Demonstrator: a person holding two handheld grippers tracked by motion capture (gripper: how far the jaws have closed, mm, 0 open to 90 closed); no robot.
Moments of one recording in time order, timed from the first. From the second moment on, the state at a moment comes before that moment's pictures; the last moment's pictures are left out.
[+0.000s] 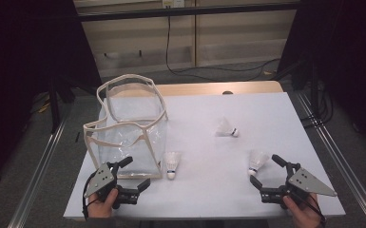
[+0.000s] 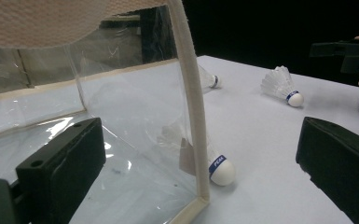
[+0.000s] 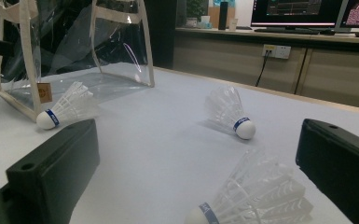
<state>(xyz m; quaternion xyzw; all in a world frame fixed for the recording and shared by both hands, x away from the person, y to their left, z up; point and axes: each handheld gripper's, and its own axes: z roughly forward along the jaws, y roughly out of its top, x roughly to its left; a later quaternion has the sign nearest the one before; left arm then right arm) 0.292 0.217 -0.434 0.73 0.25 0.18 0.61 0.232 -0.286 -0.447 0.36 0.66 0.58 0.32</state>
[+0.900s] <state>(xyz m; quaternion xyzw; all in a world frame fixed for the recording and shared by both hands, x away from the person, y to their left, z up) 0.289 0.192 -0.432 0.73 0.23 0.15 0.63 0.233 -0.287 -0.447 0.37 0.65 0.58 0.32</state>
